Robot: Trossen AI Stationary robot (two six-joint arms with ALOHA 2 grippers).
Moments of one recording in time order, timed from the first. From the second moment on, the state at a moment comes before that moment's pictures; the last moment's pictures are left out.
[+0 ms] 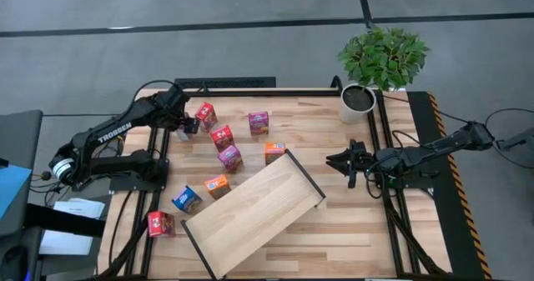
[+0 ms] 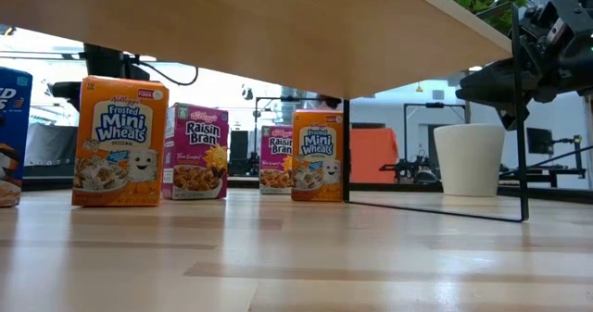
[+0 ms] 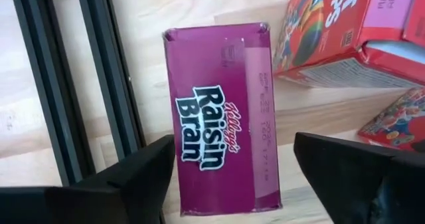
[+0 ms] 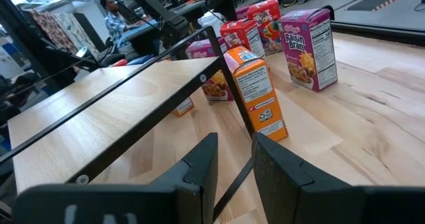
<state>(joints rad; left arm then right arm) 0.84 1.02 0.74 -0.90 -0.21 -0.49 0.25 0.42 0.01 0.27 0.42 0.47</state>
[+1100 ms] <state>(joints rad) 0.84 0.98 0.77 -0.96 -0.02 -0.53 0.25 0.42 0.01 0.28 0.36 0.96</state>
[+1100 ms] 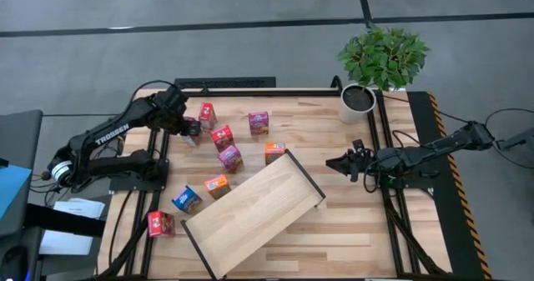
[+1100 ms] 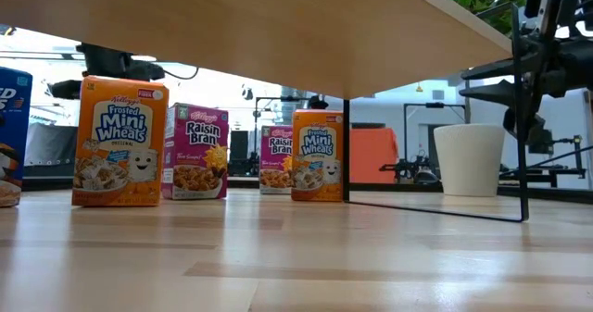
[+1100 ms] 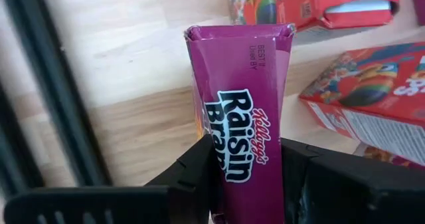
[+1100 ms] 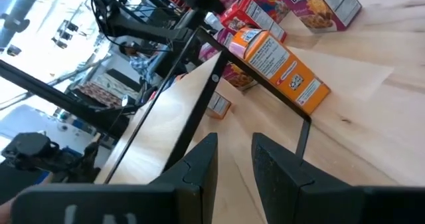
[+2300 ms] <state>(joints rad) 0.24 1.07 1.39 -0.58 0.17 -0.82 0.21 0.47 0.89 -0.59 0.57 0.23</state>
